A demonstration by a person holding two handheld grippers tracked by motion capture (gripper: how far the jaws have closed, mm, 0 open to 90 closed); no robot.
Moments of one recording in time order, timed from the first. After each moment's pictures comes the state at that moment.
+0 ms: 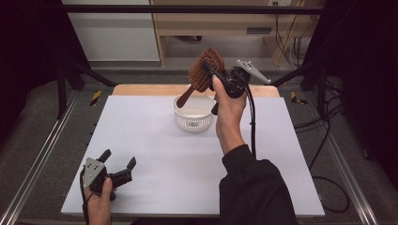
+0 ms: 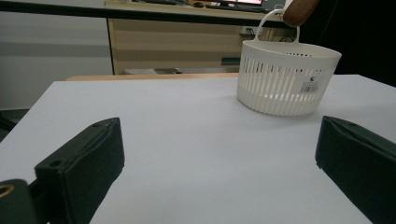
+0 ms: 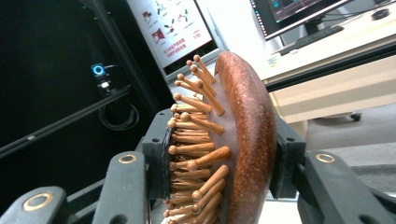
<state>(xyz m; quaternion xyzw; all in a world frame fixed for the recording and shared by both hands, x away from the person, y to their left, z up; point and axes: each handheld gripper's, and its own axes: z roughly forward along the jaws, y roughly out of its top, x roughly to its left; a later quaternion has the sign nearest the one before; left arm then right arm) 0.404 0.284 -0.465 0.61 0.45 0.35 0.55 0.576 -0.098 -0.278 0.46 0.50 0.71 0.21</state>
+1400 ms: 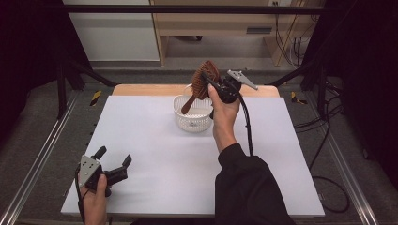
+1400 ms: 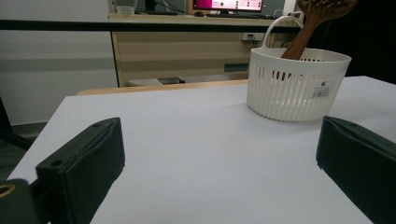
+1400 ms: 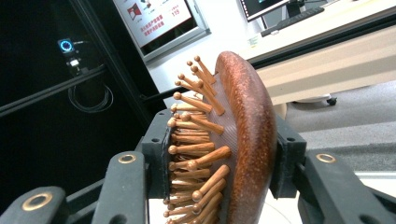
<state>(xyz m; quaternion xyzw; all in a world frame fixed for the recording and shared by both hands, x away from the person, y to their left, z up) 0.411 0.298 -0.464 0.61 0.44 0.37 0.55 0.610 -0.090 -0.336 0.48 0.52 0.67 0.22</state>
